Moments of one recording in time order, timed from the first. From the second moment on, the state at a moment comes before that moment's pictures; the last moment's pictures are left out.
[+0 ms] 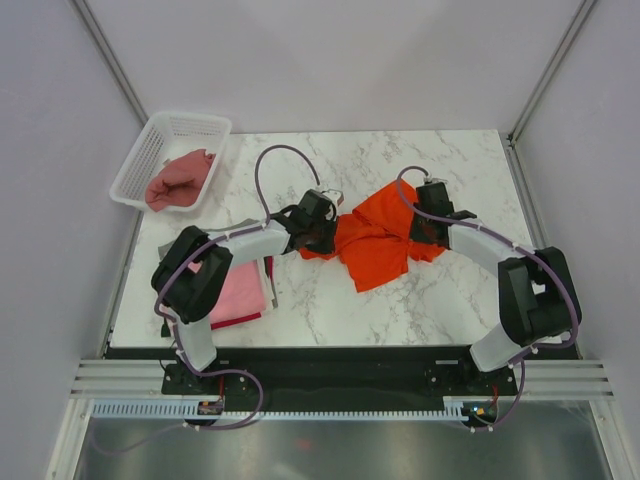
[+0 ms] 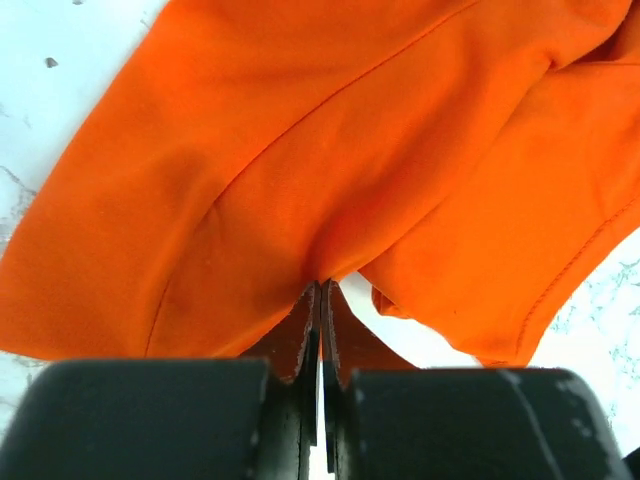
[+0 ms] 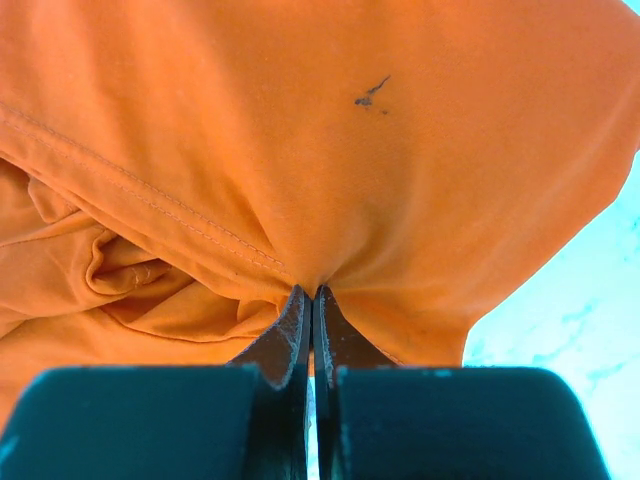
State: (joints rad) left arm -0.68 1.84 1.16 -0.19 0.08 -0.33; right arm 0.28 1.58 0.94 -0.28 0.18 0.44
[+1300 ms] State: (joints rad) left arm -0.46 1.57 2.19 -0.79 -0.13 -0.40; right arm -0.13 1.03 0.99 -0.43 0.17 0.54
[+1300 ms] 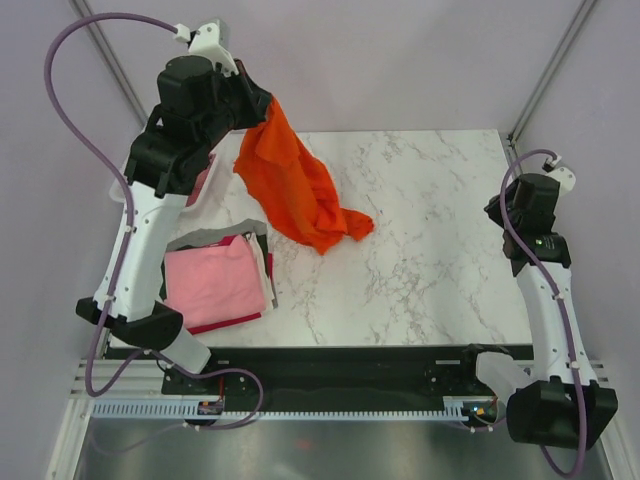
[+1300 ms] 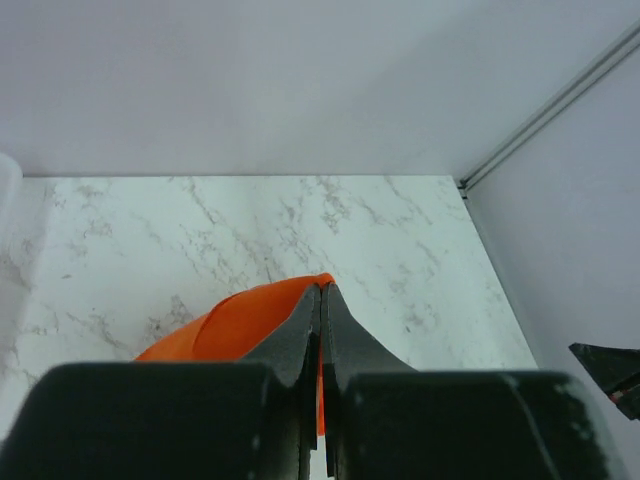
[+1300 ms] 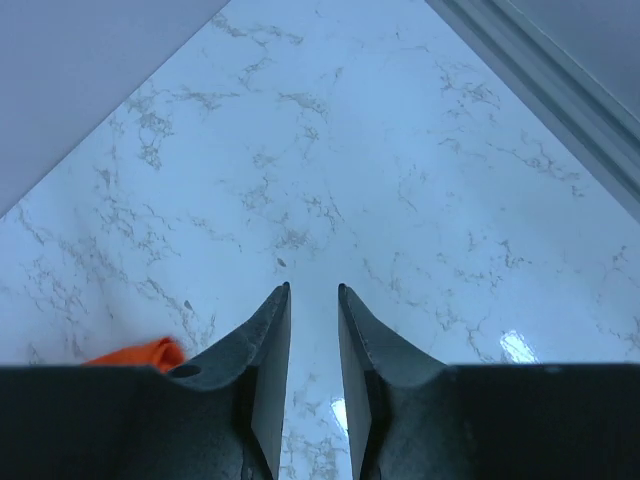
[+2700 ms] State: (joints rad) left arm -0.65 1.80 2.33 -0.50 0.46 -0.68; right arm 0.03 0.92 0.78 -0.23 0.14 0.54
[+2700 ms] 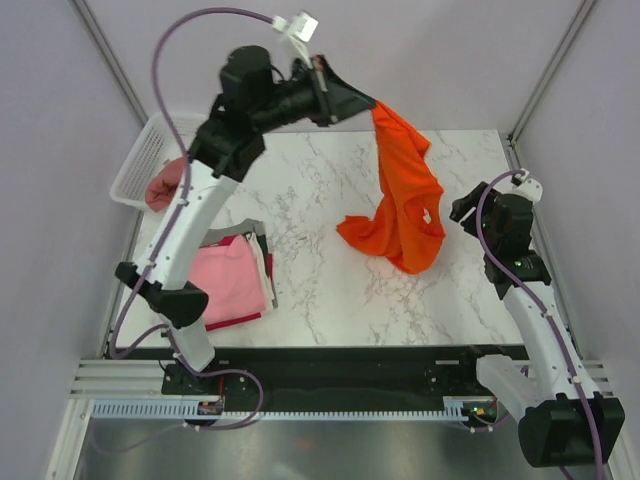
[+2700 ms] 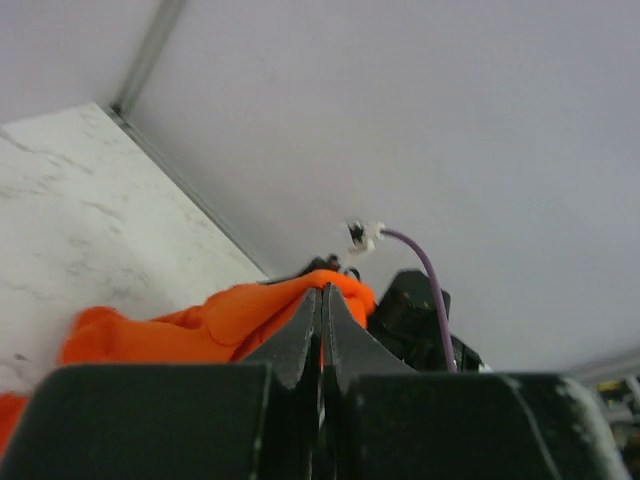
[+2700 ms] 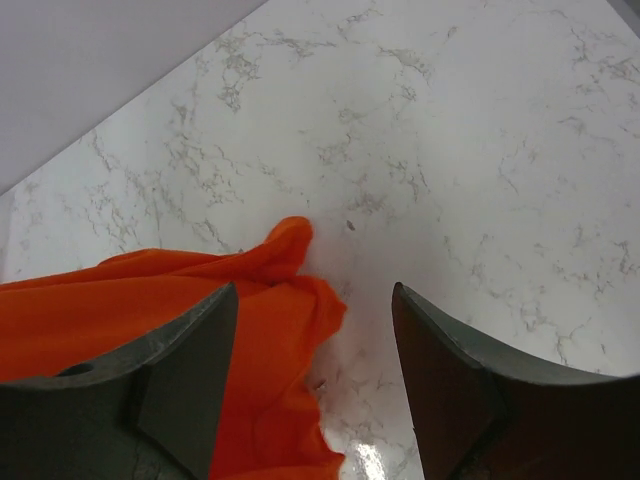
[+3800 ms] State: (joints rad) left arm -0.33 1.66 1.59 -0.50 0.32 -0.58; right arm 0.10 1.60 0.89 -0.11 -0.06 0.51
